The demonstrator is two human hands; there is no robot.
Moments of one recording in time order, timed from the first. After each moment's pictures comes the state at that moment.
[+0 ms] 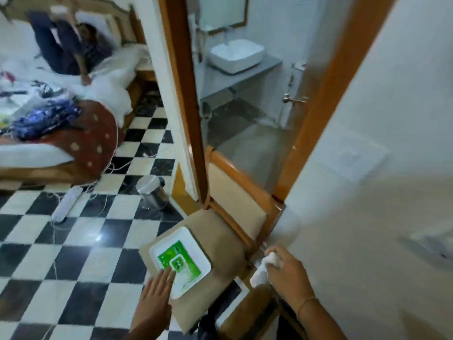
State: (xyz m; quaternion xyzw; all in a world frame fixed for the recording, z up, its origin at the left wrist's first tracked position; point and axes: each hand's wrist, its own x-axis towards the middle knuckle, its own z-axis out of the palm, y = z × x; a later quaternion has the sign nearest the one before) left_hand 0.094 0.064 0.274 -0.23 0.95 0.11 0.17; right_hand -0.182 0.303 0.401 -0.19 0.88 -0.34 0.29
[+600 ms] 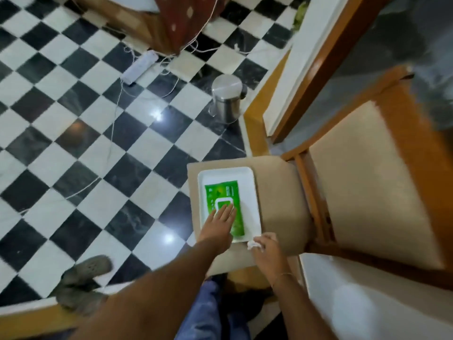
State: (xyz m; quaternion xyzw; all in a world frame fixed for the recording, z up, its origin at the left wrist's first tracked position) left_hand 0.015 -0.010 0.017 -0.43 0.83 0.27 0.24; right_hand -0.136 0.097 0.072 -0.30 0.81 -0.14 0.48
